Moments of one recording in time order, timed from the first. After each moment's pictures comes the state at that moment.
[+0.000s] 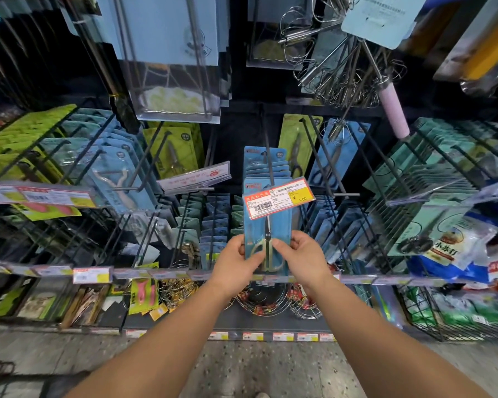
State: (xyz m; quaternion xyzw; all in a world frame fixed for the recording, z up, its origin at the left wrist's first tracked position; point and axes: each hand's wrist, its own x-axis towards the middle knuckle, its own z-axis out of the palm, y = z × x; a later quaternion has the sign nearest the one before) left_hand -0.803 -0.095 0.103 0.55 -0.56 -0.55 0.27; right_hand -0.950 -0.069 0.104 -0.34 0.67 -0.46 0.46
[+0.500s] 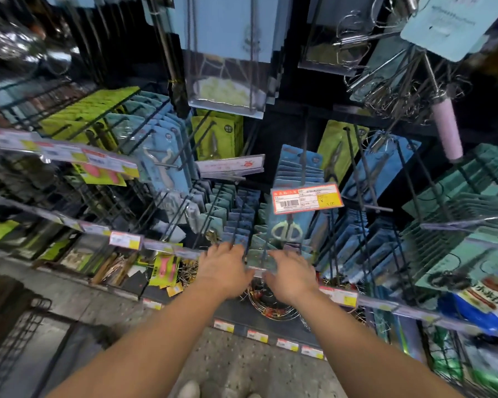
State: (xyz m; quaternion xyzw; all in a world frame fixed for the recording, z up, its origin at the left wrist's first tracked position) left_hand -0.767 -0.082 0.103 0.65 -0.73 -0.21 -0.06; right_hand -0.921 -0.068 0.092 -0.66 0.71 0.02 0.26
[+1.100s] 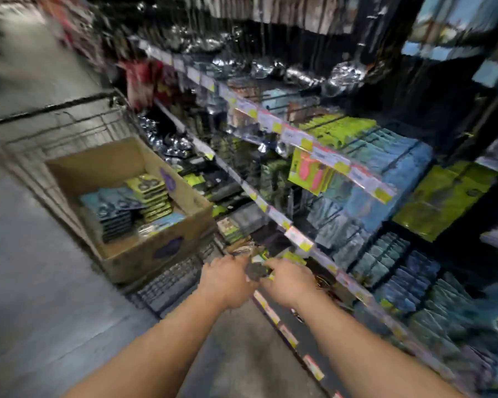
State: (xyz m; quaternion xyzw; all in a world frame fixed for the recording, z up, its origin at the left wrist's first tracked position) left_hand -0.473 0.060 0.123 0.85 -0.49 -0.22 0.00; right_hand -0.588 -0.029 0.115 -0.88 0.41 0.11 0.20
